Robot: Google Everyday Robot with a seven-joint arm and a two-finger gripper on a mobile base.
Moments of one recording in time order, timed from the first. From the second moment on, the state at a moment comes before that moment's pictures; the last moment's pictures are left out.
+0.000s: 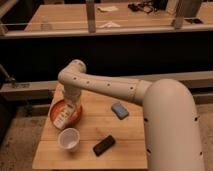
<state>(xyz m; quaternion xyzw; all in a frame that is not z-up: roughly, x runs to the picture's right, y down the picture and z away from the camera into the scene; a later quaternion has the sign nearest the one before) -0.189 0.073 0.800 -0.19 -0.24 -0.44 0.84</state>
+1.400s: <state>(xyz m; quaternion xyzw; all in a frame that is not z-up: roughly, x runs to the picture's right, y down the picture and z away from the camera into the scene) -0.182 0.077 0.805 -0.20 -0.25 -0.40 0.86</state>
